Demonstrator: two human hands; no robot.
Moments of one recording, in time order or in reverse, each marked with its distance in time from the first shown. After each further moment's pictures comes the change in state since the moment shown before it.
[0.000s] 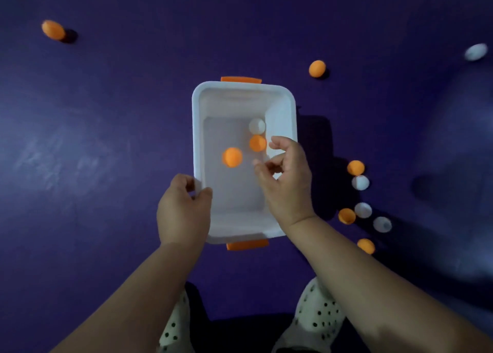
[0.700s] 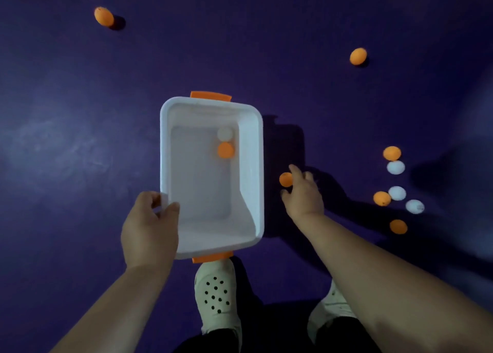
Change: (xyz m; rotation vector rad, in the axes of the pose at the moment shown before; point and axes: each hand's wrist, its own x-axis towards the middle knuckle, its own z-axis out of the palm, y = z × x) left_hand 0.014 -0.078 -0.141 0.111 0.102 -0.100; right_hand -0.050 0.028 0.071 -0.735 -0.338 0.391
